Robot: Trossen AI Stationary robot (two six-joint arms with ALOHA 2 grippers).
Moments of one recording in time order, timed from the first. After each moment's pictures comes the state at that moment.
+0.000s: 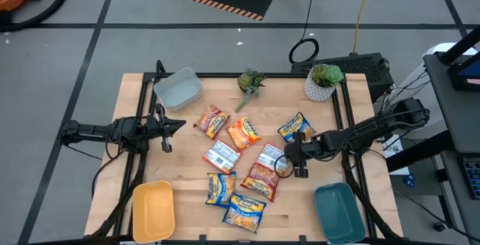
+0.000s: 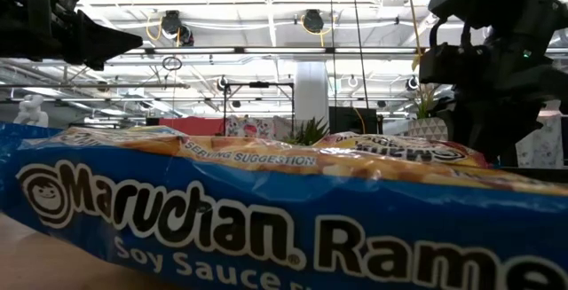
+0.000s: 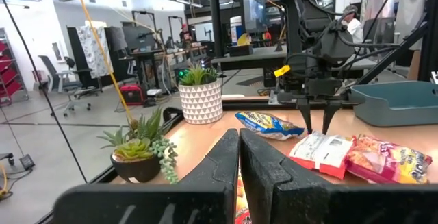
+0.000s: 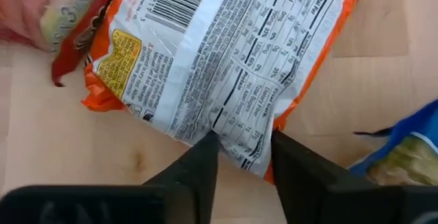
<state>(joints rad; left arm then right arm) -0.09 0.01 0.01 0.11 -0.33 0.15 0.25 1.33 0.53 -0.33 0.10 0.25</state>
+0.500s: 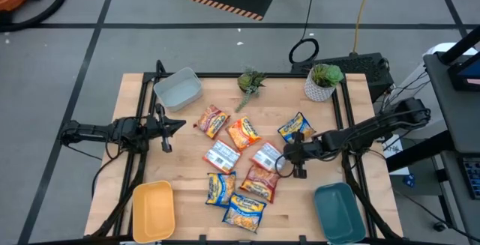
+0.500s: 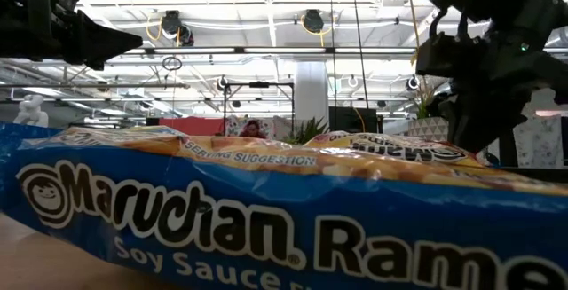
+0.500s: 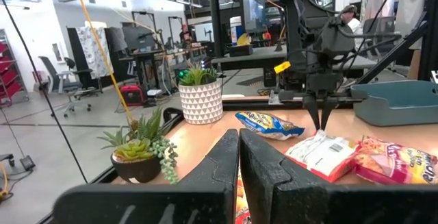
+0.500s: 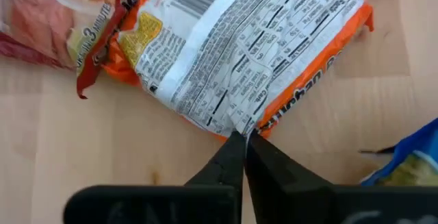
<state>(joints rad) -0.09 0.01 0.01 0.11 -0.33 0.15 0.25 1.30 0.53 -0.28 0.10 0.28</state>
